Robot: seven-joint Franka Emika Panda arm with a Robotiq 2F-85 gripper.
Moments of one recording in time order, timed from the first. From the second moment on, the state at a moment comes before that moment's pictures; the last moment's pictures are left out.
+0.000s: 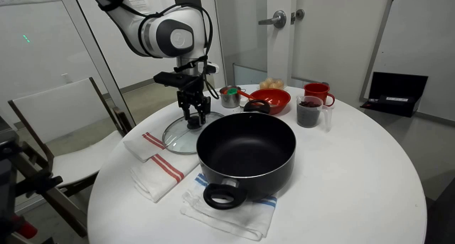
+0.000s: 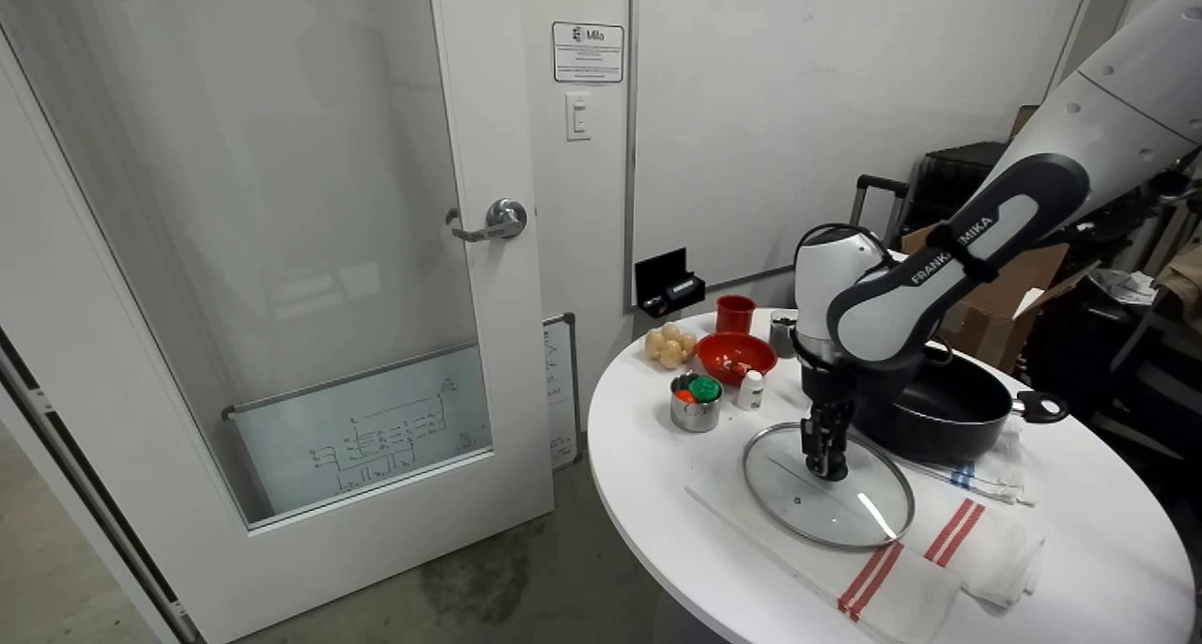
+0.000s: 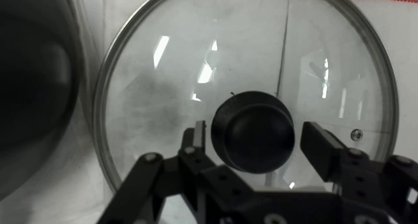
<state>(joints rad) 0.20 1.10 0.00 -1.52 -0.01 2.43 0.02</state>
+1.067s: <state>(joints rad) 0.20 1.02 0.02 -1.53 -0.01 2.38 0.02</state>
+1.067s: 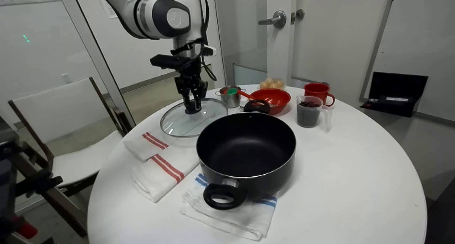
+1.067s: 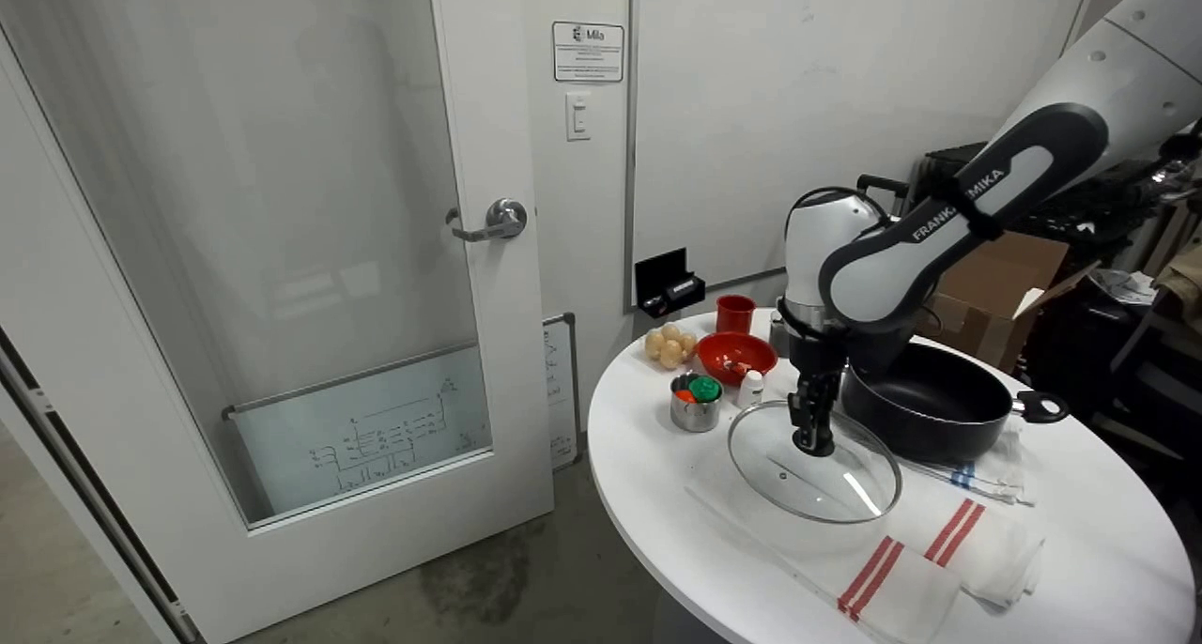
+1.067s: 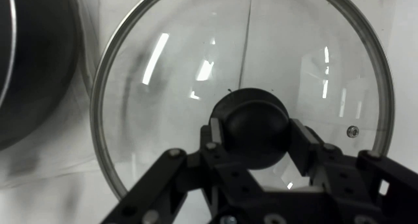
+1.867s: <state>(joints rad) 0.17 0.73 -0.01 -1.67 -0.01 2.30 0.07</state>
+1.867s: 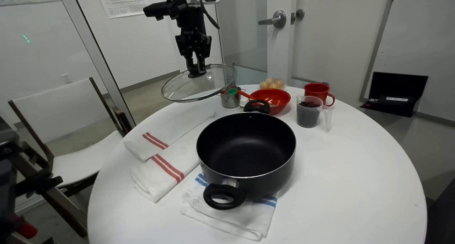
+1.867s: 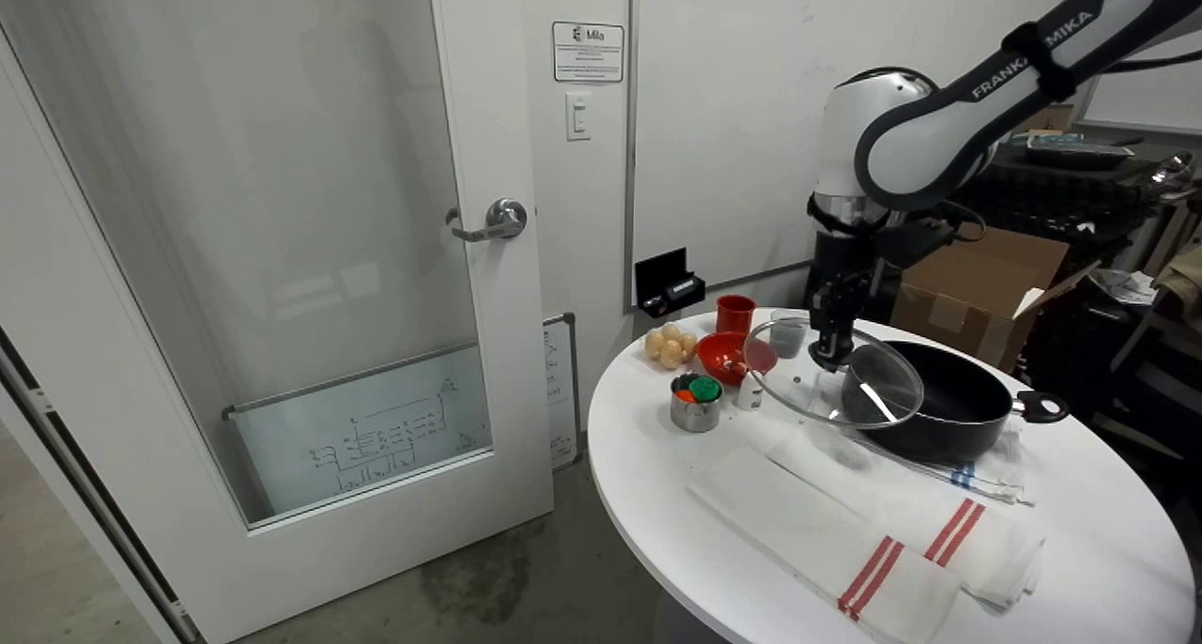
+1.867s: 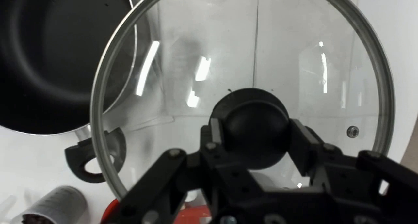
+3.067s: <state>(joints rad) -0.08 0.66 -0.08 -1.80 0.04 2.31 0.12</state>
